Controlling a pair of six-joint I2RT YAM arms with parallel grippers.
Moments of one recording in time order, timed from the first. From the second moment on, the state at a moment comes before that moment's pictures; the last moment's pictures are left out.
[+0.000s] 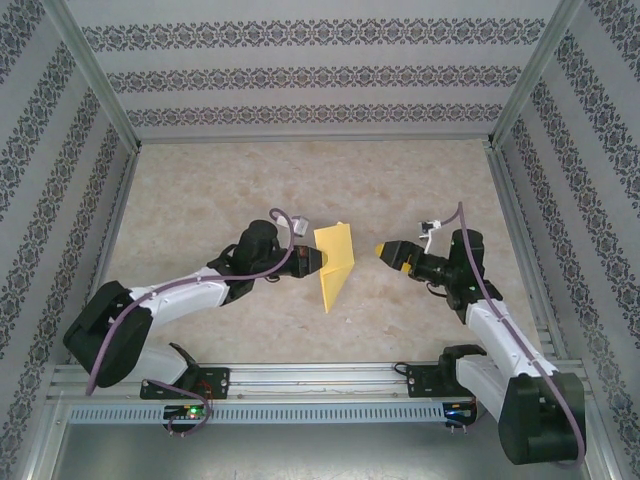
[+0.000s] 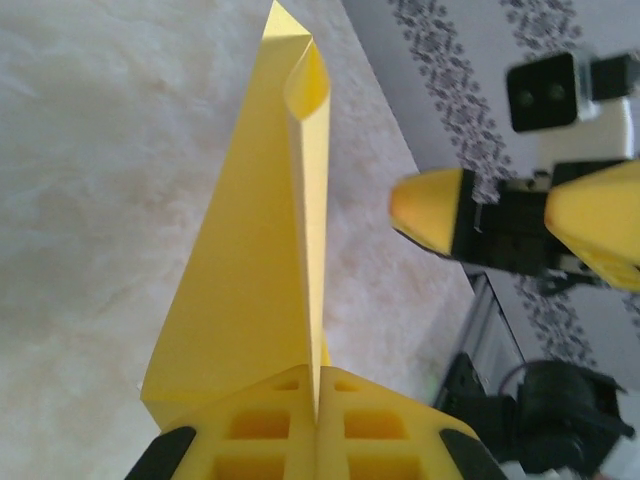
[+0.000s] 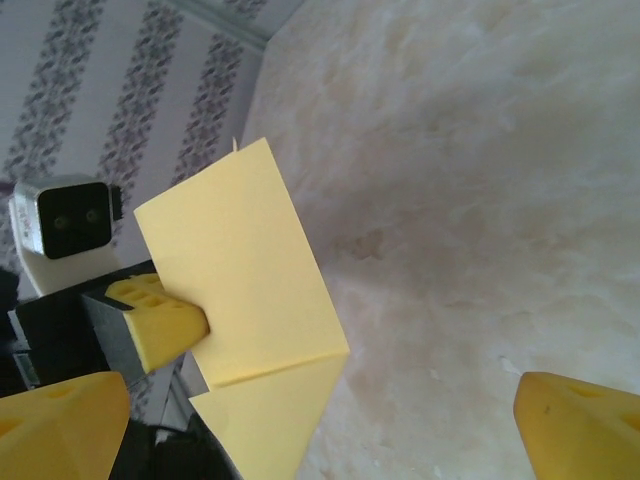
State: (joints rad) left arm -0.65 1.38 0.66 0.28 0.50 -0.71; right arm 0.07 0.95 0.38 0.07 -0.91 0.69
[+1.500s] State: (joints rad) left arm -0.64 1.39 0.58 0.29 0.59 -0.68; right arm 0.30 1.35 0.59 0.10 -0.92 0.57
